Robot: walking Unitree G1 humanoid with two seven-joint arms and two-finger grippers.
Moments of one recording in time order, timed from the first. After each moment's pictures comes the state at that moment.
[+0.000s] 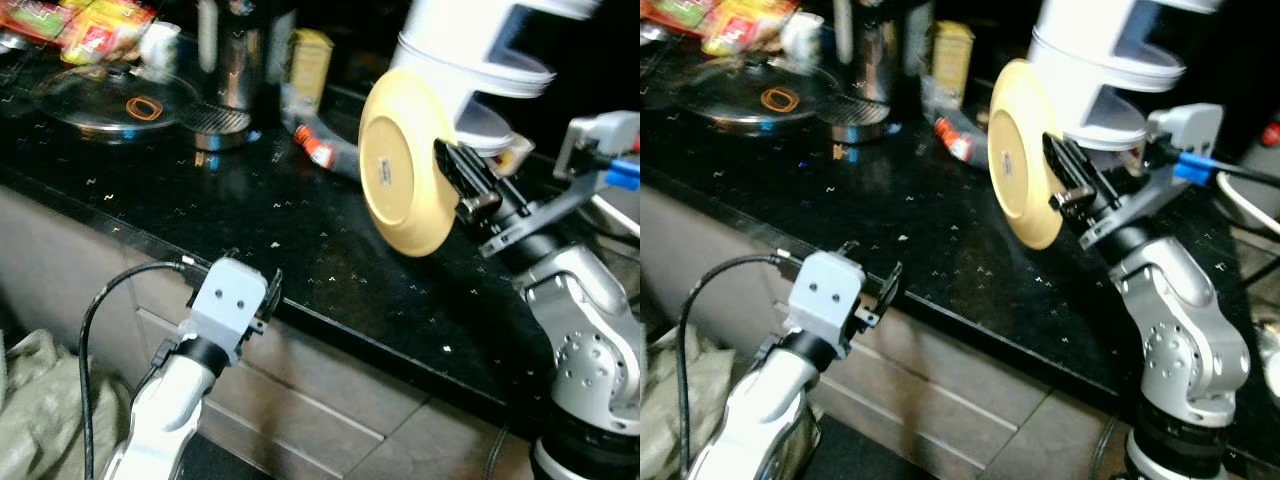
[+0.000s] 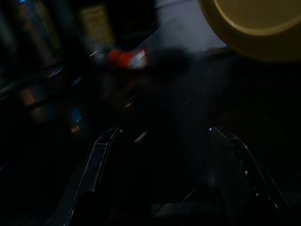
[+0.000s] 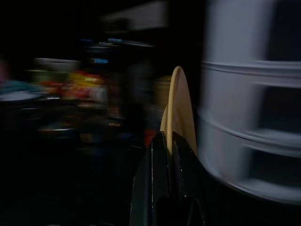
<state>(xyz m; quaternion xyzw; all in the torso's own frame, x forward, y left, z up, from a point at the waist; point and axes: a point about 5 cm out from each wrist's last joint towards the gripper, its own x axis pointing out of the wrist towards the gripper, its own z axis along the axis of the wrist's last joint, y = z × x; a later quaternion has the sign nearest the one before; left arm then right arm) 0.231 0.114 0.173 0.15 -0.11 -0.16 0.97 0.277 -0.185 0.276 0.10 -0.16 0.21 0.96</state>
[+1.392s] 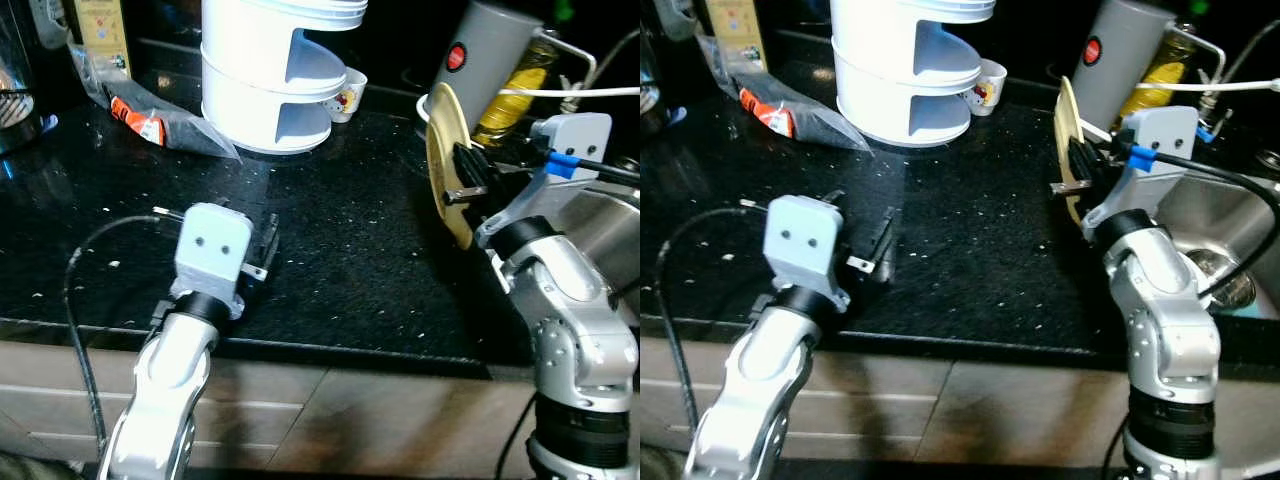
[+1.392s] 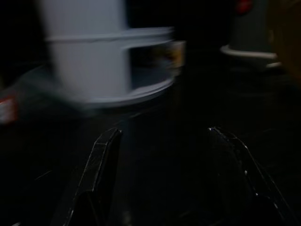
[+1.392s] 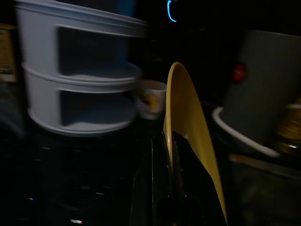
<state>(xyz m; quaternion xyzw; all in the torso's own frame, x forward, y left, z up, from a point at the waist) 0.250 0.116 0.211 0.09 -0.15 -0.10 0.98 0.295 -0.179 0.269 0.00 -0.15 0.11 0.98</state>
